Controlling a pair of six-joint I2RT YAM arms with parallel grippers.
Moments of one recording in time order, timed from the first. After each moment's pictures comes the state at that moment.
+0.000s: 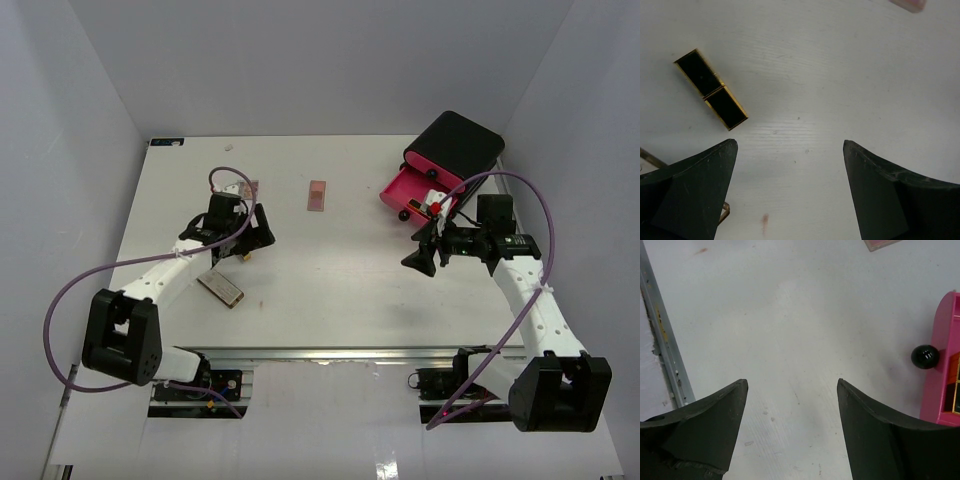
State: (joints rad) left arm -0.29 1.38 0.88 -0.33 -0.02 -0.54; right arm 0.03 1.09 0.88 -0.65 -0.99 -0.72
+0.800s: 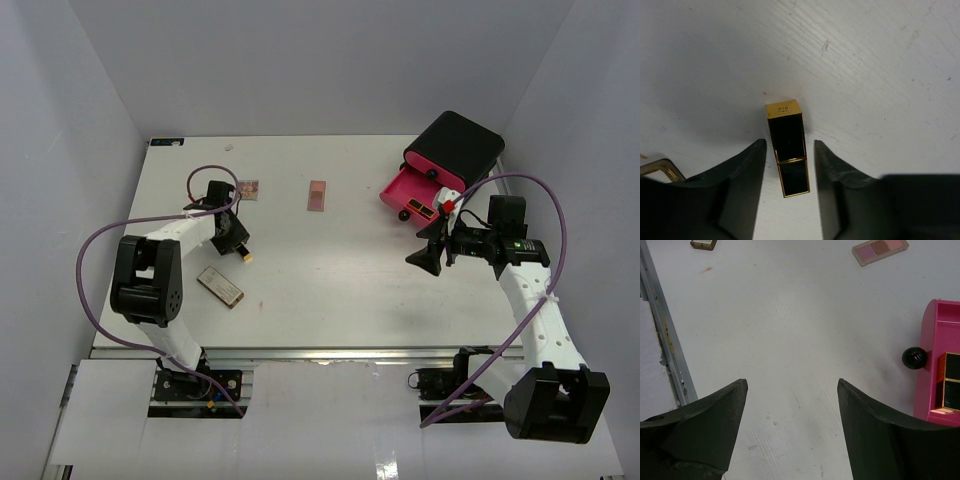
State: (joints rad) left arm -0.15 1.73 1.07 -0.45 -0.14 -0.74; right arm -0.02 1.04 0.88 -0.64 -1.04 -0.69
